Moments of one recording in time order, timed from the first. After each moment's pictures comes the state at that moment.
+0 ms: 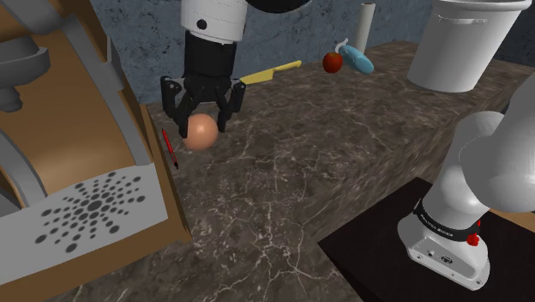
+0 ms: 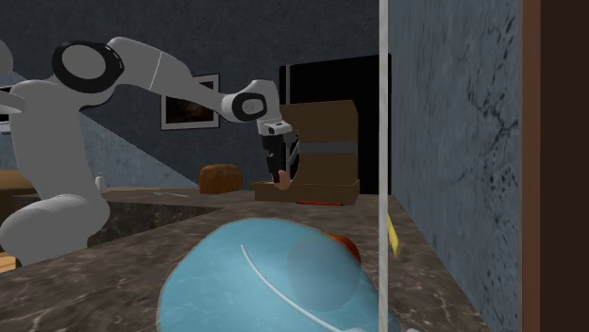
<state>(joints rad) 0.37 -0.16 0.35 -1.97 0.22 2.09 0.74</state>
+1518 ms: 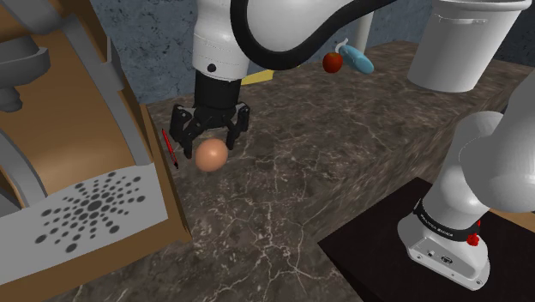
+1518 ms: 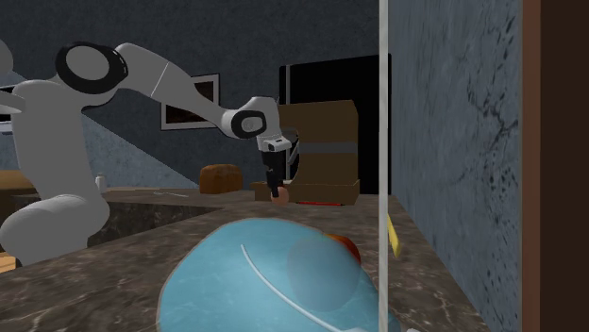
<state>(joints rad) 0.37 -0.14 0.36 -2.09 0.23 2.23 0.72</state>
